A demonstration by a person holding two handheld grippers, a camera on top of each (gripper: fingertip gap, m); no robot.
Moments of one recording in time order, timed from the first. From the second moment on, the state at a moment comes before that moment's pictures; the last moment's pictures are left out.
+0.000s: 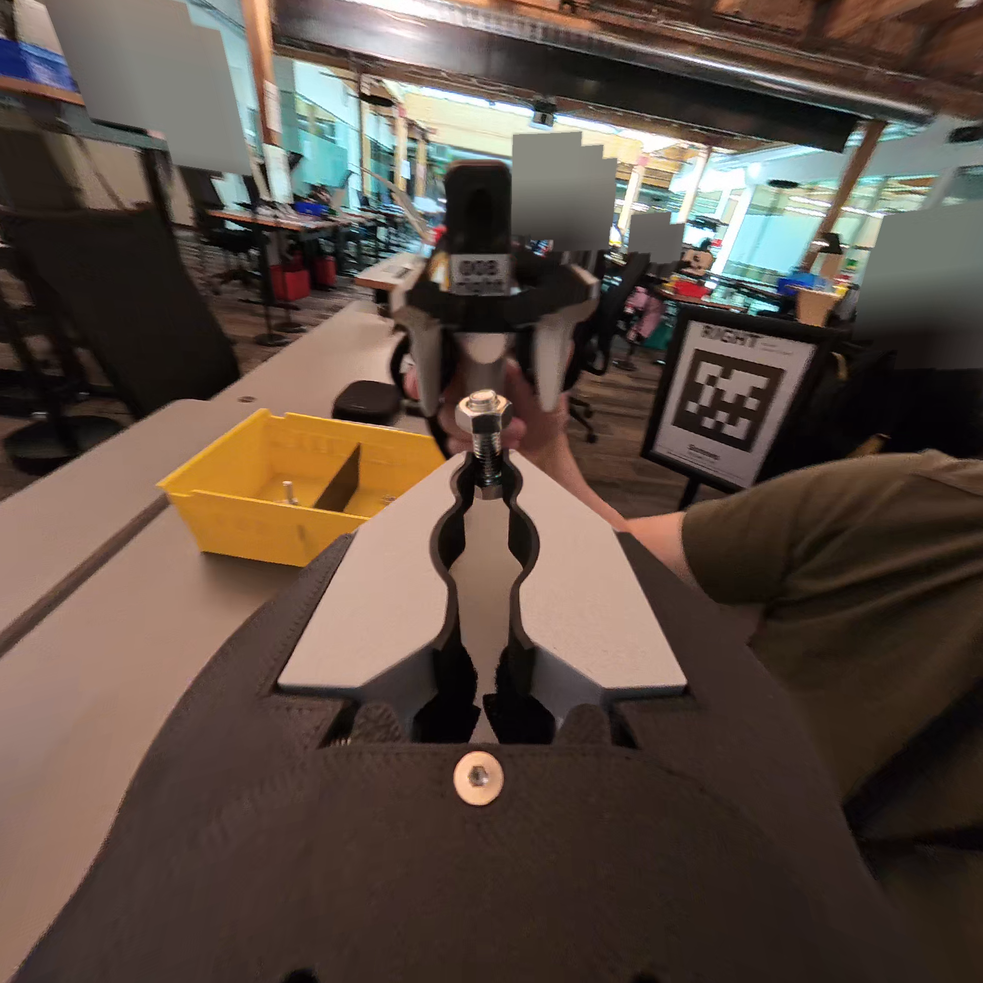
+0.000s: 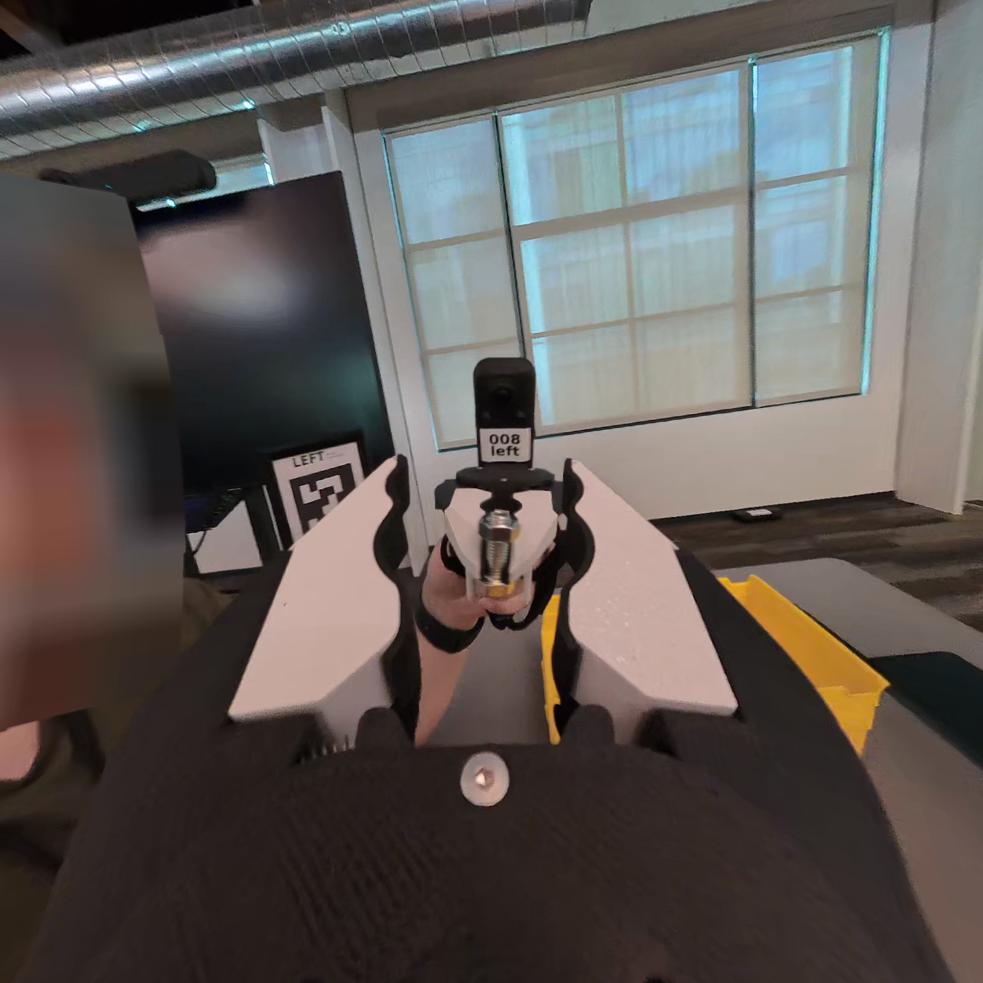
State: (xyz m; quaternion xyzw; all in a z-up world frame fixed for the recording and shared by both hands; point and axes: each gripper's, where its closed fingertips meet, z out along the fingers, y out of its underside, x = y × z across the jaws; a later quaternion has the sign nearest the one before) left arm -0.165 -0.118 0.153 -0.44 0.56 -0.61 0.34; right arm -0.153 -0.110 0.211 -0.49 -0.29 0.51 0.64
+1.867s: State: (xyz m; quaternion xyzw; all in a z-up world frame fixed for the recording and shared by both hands) left arm -0.187 -0.137 0.179 -0.40 0.56 -0.62 0.37; right arm -0.194 -0.112 0.200 -0.50 -0.32 0.50 0.62
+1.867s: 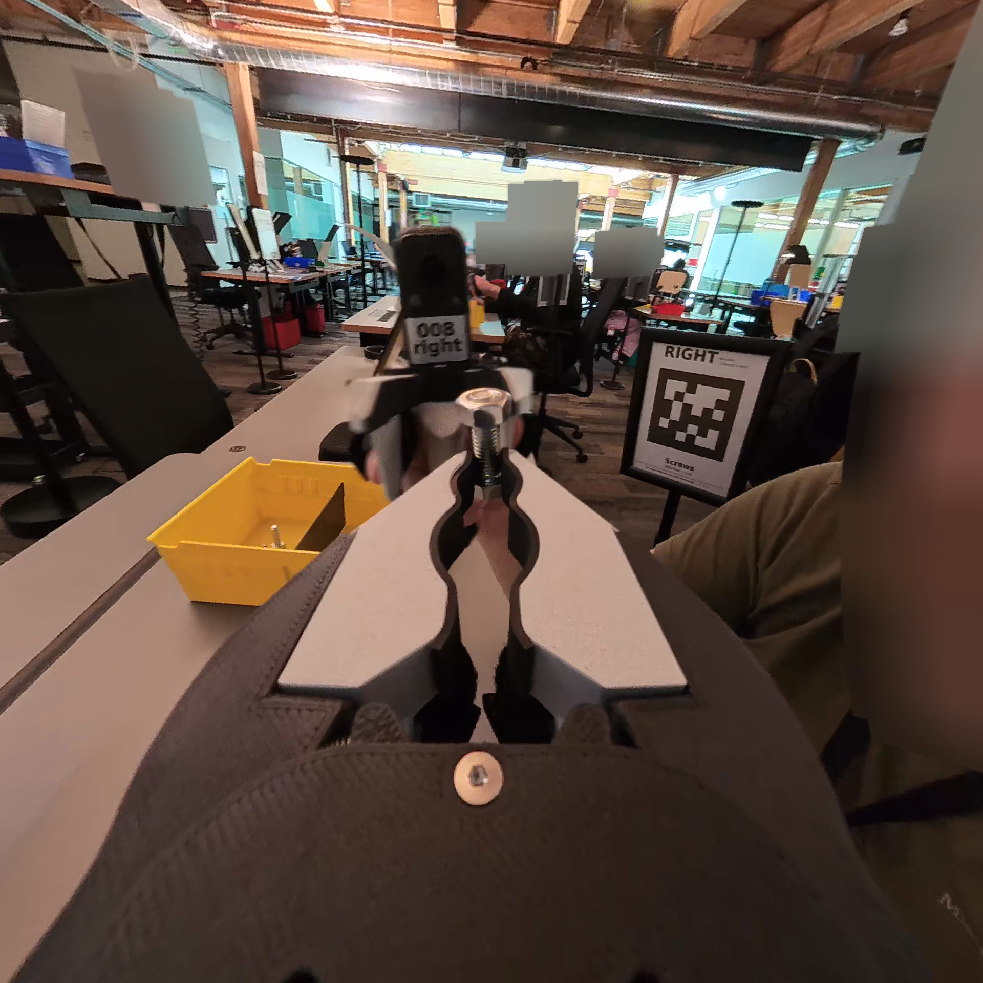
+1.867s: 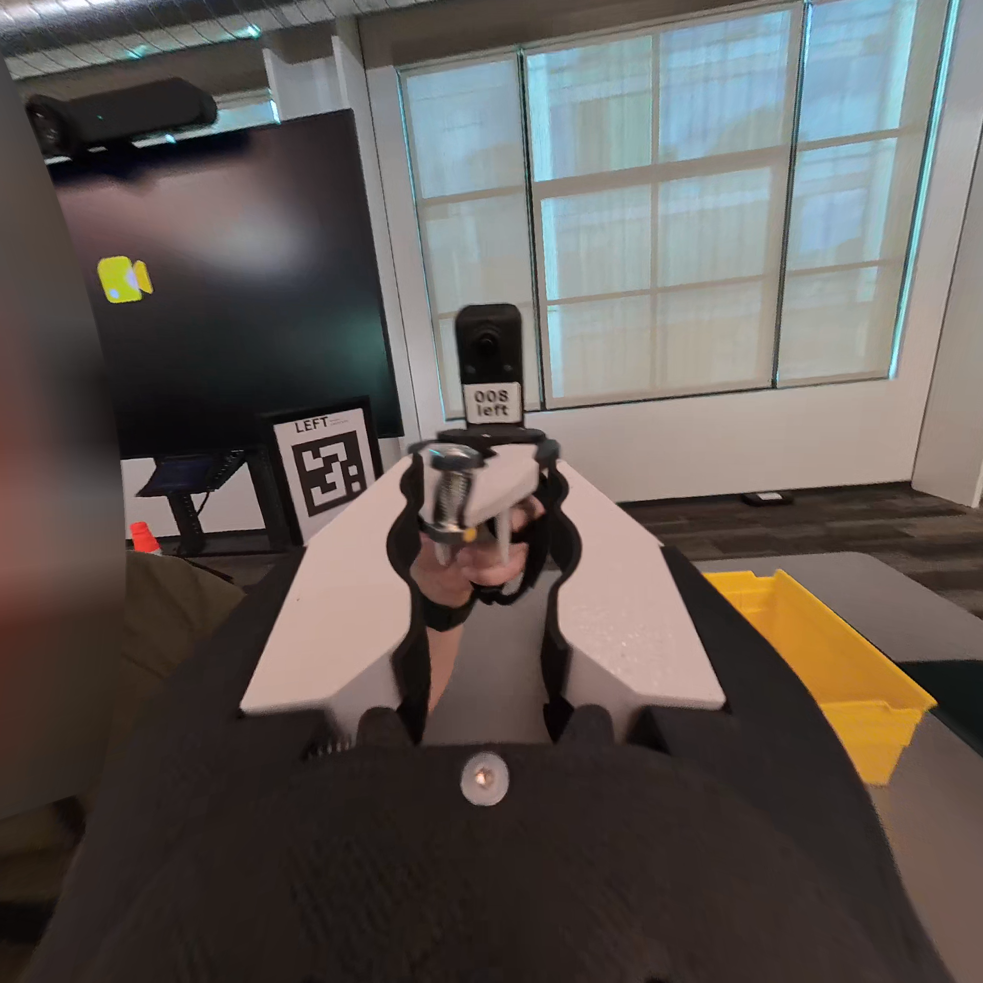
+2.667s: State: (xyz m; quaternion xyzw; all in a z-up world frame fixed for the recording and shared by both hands) left arm -0.189 -0.143 0.179 -0.40 0.56 -0.62 0.37; right arm -0.203 -0.121 0.204 -0.49 -0.34 0.50 0.63
